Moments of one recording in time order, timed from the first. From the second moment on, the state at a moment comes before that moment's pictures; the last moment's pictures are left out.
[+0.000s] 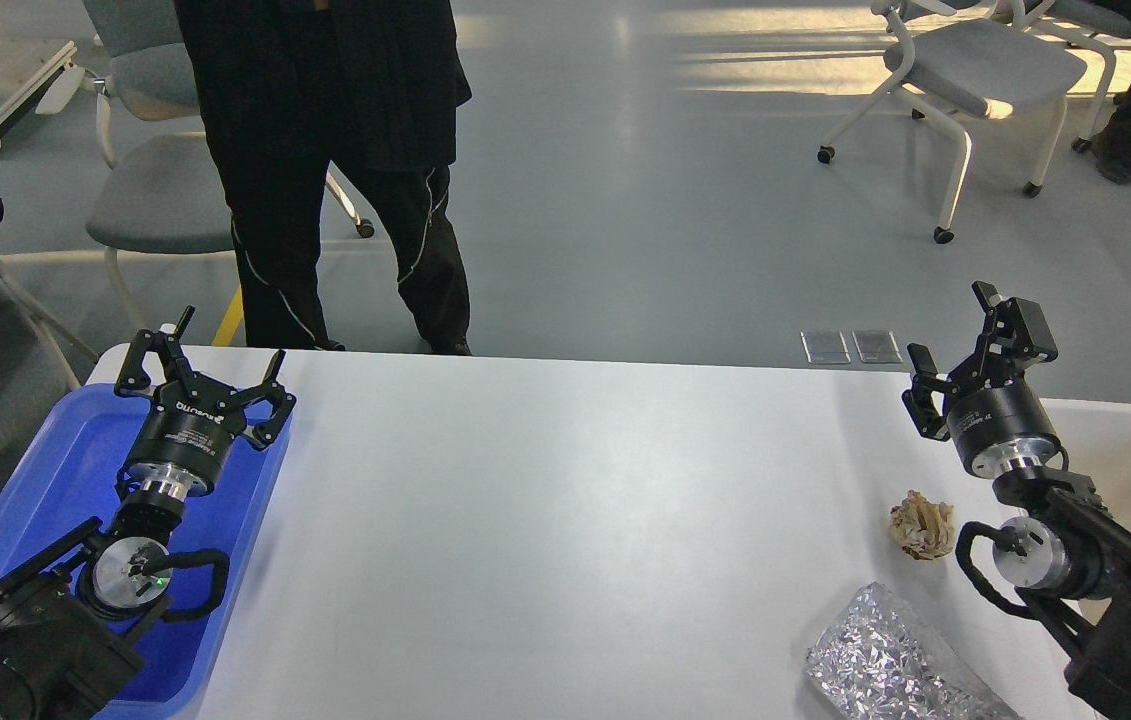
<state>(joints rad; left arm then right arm) -0.49 0.34 -0.88 -0.55 -0.07 -0.64 -0.50 0.50 -0.39 0.83 0.82 -0.29 -0.03 0.56</state>
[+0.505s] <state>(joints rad) -0.49 0.34 -0.88 -0.55 -0.07 -0.64 -0.50 0.52 -0.39 0.84 0.82 -0.29 -0.02 0.56</state>
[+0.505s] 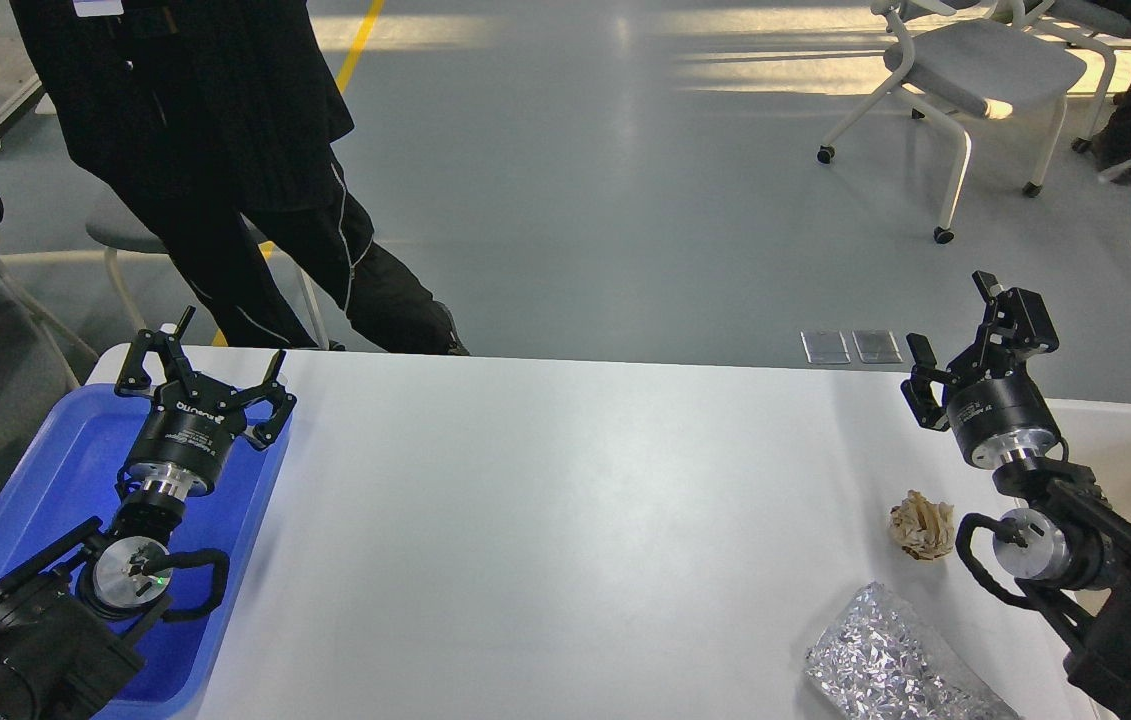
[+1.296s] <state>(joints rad) -0.49 0.34 -0.88 -0.55 -0.07 -0.64 -0.50 0.52 -0.40 0.83 0.87 -0.29 -0.02 0.50</state>
